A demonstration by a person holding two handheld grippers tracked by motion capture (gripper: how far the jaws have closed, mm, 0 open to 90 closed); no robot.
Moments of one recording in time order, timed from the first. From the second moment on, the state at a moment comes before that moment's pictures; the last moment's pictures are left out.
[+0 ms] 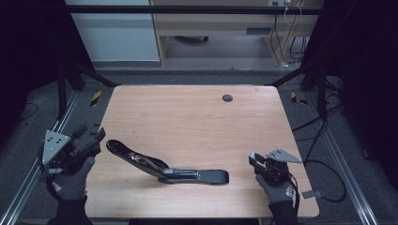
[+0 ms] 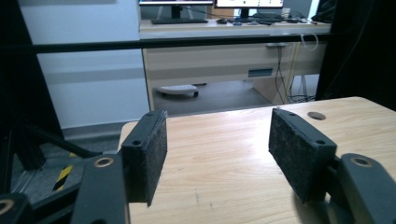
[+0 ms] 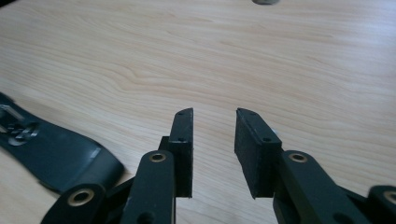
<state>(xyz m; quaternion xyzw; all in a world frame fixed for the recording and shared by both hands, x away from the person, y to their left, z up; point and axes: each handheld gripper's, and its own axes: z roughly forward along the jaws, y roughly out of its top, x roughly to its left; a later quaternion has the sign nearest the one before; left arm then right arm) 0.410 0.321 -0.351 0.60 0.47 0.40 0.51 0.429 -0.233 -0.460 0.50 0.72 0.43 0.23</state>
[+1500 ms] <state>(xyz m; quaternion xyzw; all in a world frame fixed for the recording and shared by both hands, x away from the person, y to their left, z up) 0.415 0.307 -0.483 0.68 0.53 0.32 0.39 0.482 -0.228 -0.469 0.56 0.73 0.33 0.23</state>
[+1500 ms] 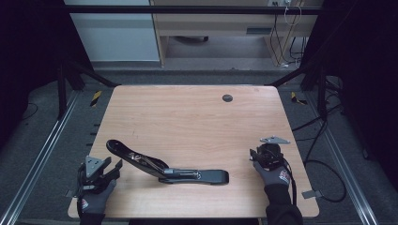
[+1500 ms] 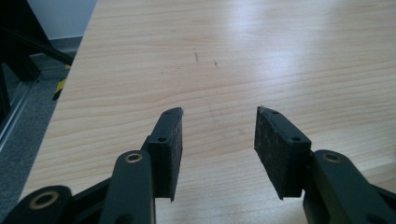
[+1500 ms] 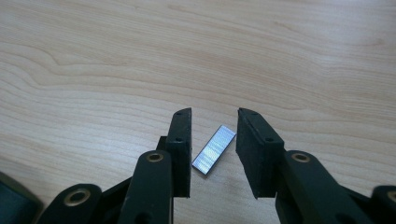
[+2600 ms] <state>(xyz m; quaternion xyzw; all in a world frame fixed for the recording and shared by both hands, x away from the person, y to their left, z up) 0.417 0.306 -0.489 0.69 0.52 0.31 0.39 0.494 -0.228 -0.484 0.54 0.77 0.28 0.18</state>
